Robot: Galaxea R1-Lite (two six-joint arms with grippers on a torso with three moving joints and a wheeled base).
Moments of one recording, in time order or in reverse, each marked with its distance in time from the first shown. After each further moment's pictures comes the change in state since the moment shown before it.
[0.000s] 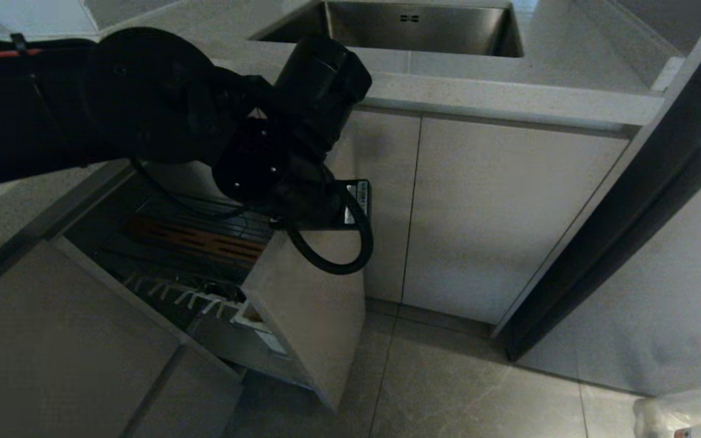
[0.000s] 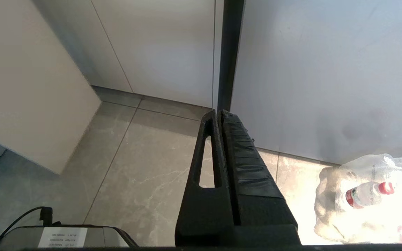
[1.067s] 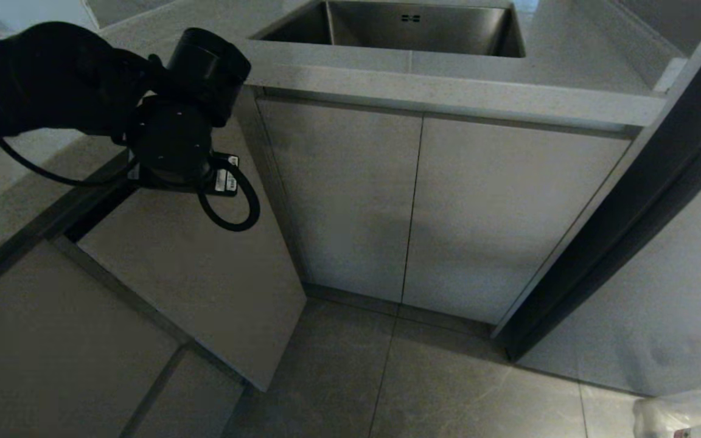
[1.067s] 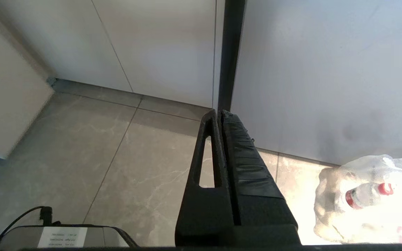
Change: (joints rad) left arm 0.319 -0.045 0.003 0.044 0.414 0.180; right arm -0.001 0.000 0.000 0.000 0.000 -0.001
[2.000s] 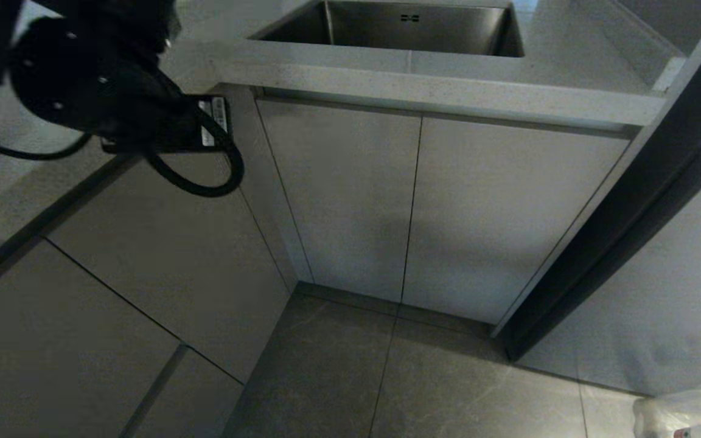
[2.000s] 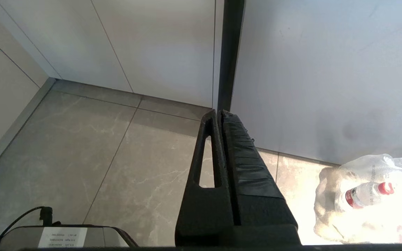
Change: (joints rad) left arm -0.098 -0.185 0.023 -0.100 -0.150 -0.018; right arm 0.001 0.000 0.000 0.000 0.000 0.001
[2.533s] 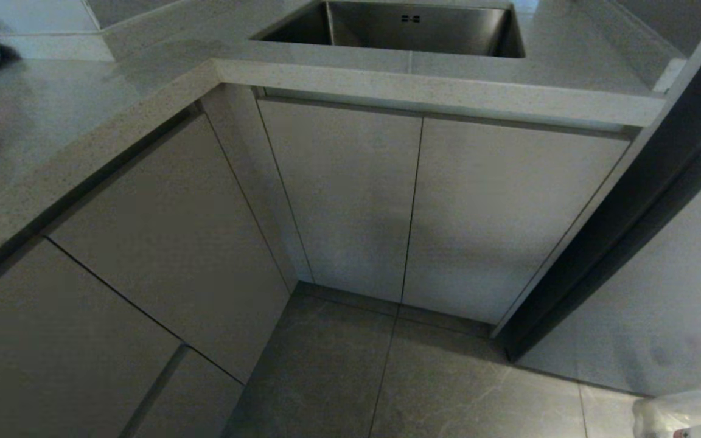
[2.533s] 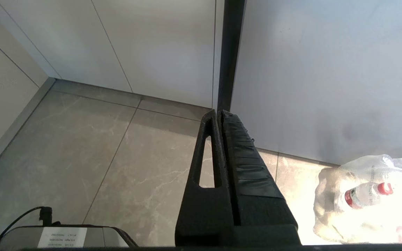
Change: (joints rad) left arm 0.398 -0.510 0.256 -0.164 -0.586 0.090; right arm 0.000 0.000 0.000 0.000 0.000 0.000
